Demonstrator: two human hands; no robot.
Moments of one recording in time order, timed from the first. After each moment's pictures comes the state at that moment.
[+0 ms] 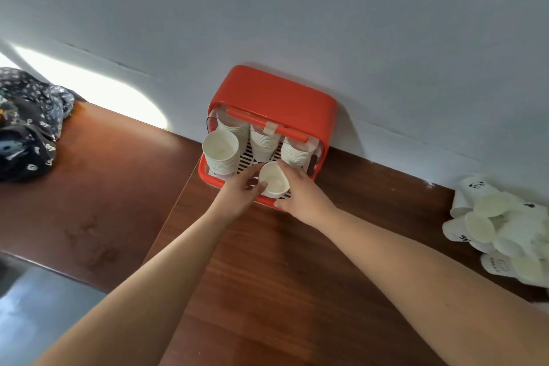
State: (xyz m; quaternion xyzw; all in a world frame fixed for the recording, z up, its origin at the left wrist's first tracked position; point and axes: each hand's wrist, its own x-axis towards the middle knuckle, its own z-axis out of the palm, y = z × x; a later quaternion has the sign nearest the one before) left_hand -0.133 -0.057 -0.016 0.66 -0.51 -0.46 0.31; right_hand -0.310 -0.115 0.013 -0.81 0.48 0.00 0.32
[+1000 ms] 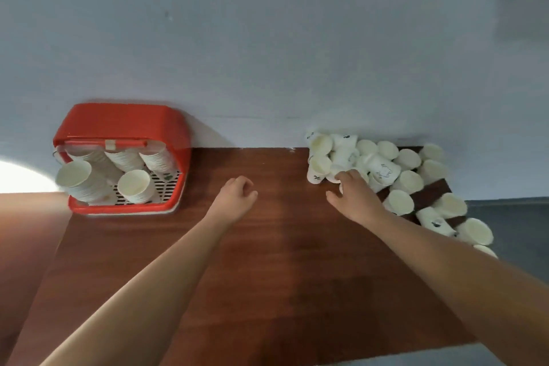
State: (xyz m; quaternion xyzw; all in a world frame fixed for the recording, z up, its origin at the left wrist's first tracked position) left_hand -0.421 -0.034 0.064 0.63 -0.67 -0.36 0.17; right_hand -0.707 -0.009 0.102 -0.66 0.73 -0.03 0.17
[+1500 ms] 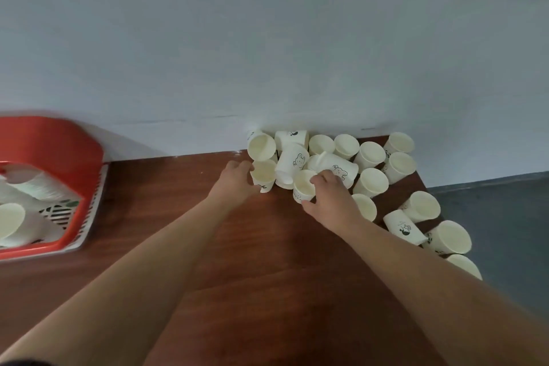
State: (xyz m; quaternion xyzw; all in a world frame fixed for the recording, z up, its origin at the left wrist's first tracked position) left_hand -0.604 -0.134 0.008 0.61 -0.72 -0.33 0.07; right_hand -0.827 -0.052 0.025 -0.68 0.72 -0.03 0.13
